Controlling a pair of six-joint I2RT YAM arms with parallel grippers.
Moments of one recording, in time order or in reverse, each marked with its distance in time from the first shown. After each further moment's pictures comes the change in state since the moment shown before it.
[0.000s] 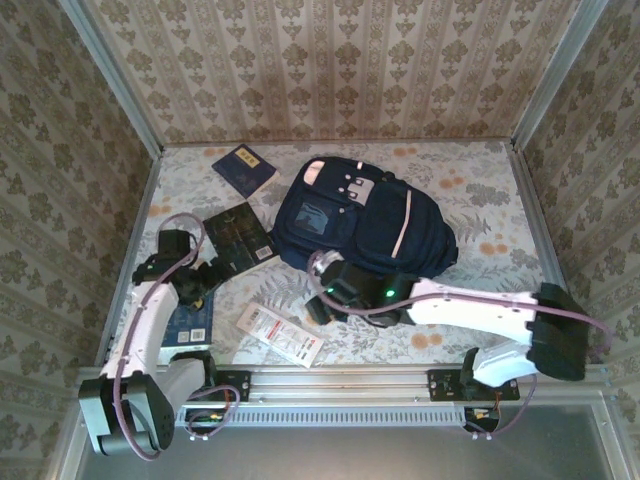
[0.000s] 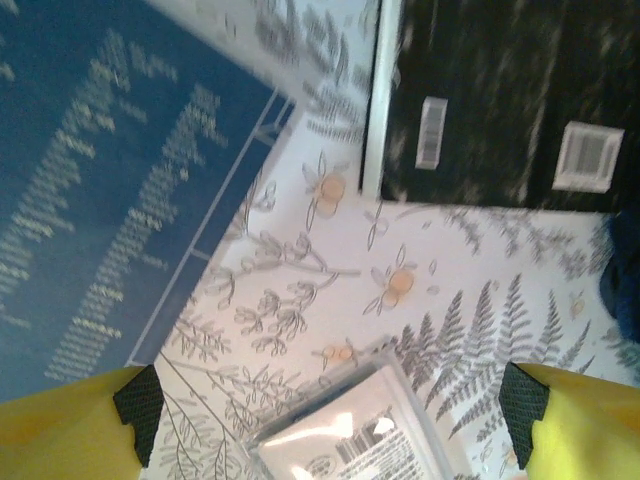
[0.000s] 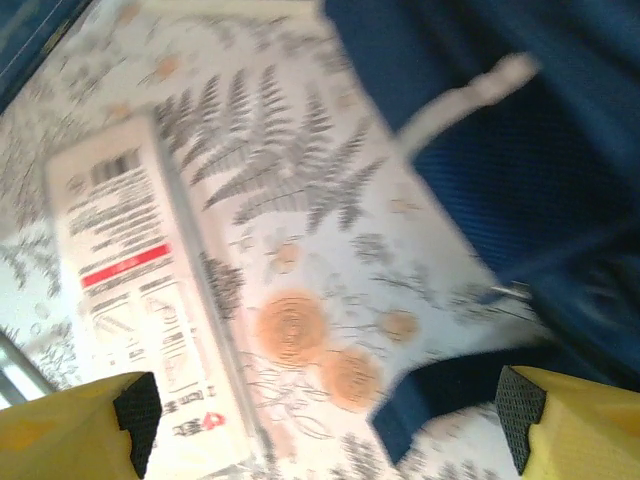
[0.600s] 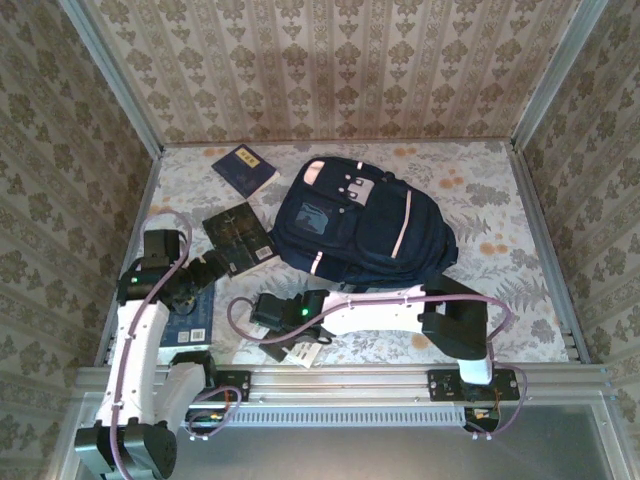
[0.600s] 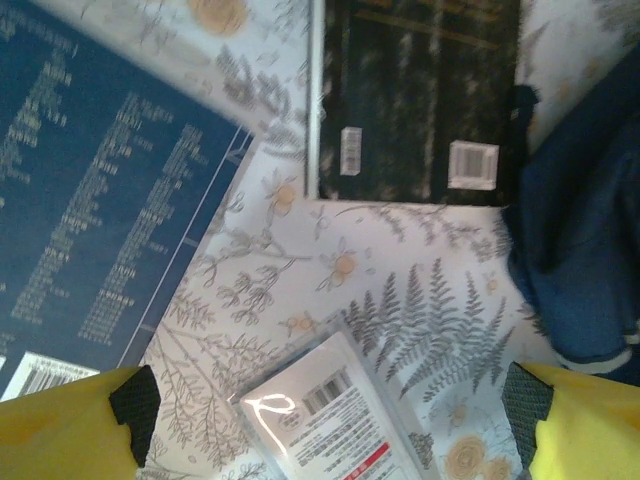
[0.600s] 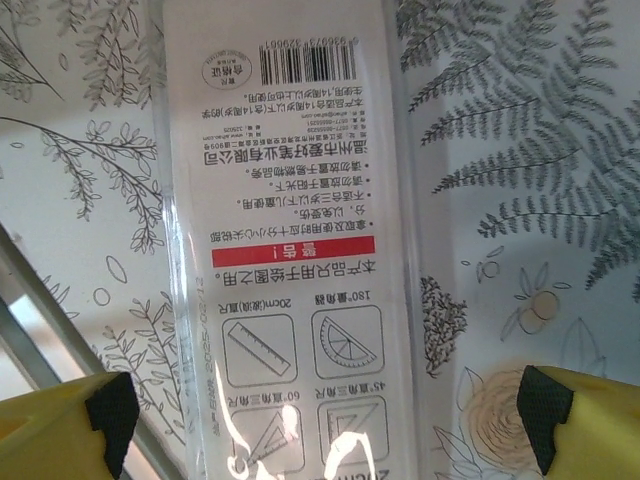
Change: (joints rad) left arm -0.032 -0.161 0.167 -0.151 -0.035 0.018; right arm 0.156 0.490 0.404 -0.160 -0.024 -0.108
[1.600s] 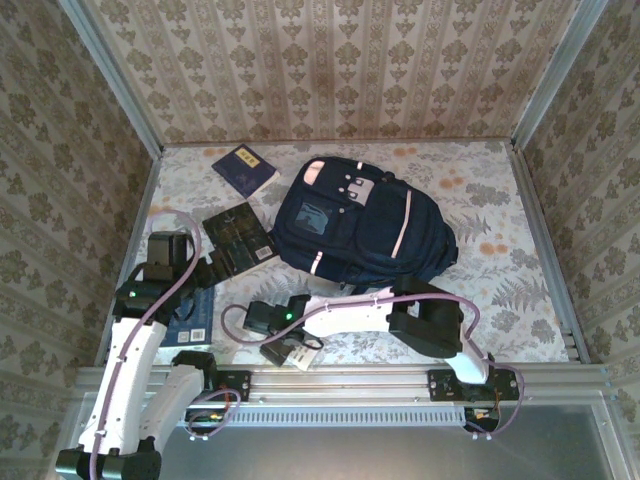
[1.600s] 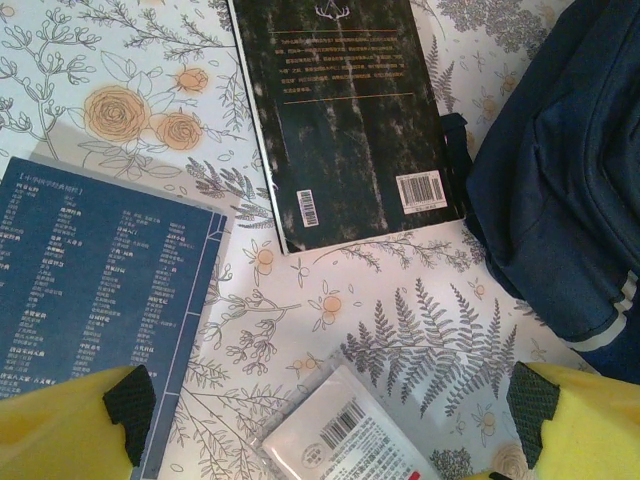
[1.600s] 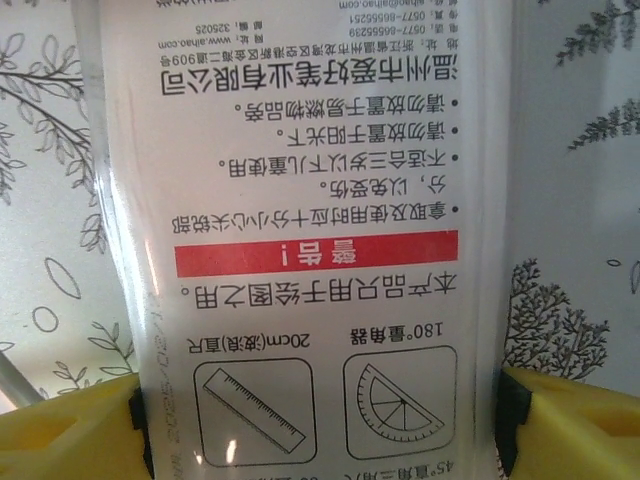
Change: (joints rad) left arm -0.157 -0.101 0.020 0.029 -0.154 0.112; right arm -0.006 0.137 0.054 -0.029 -0.076 0.045
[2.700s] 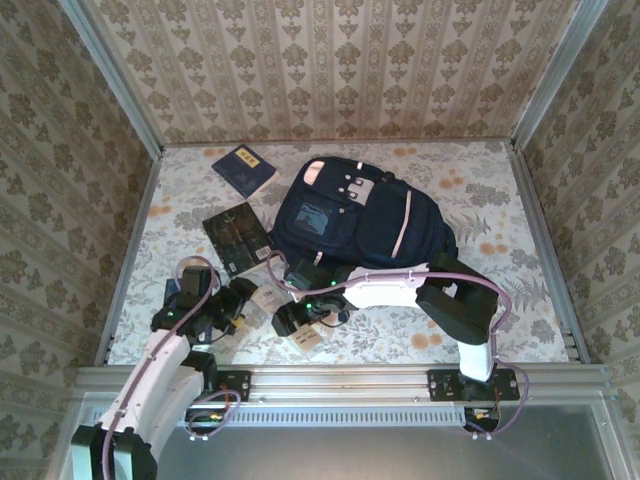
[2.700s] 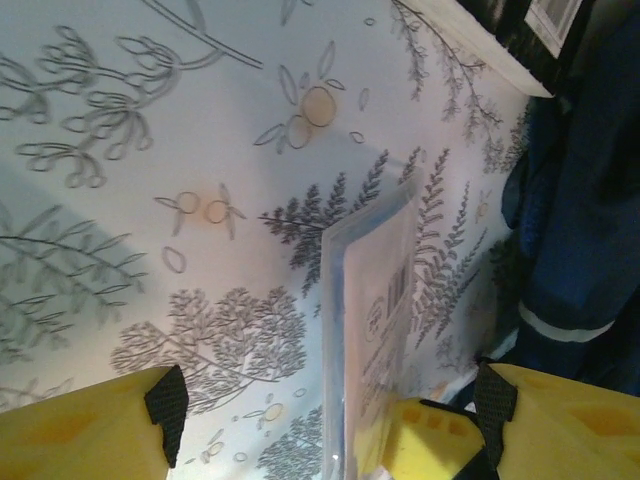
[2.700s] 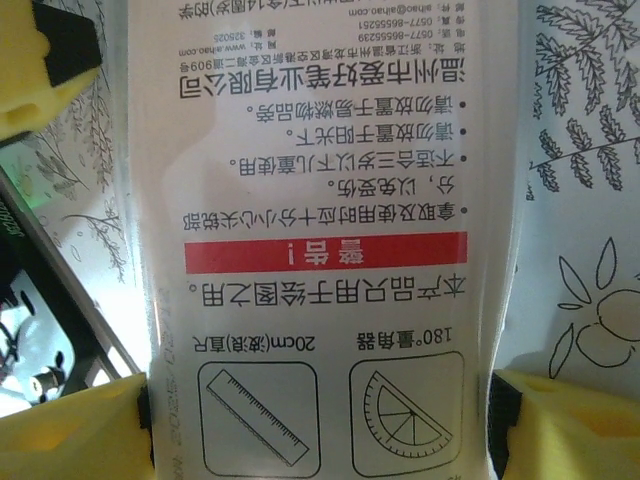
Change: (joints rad) left arm -0.058 -0.049 -0.536 0.427 0.360 -0.684; right arm -0.248 -0.176 -0.313 0.386 -0.441 0.209
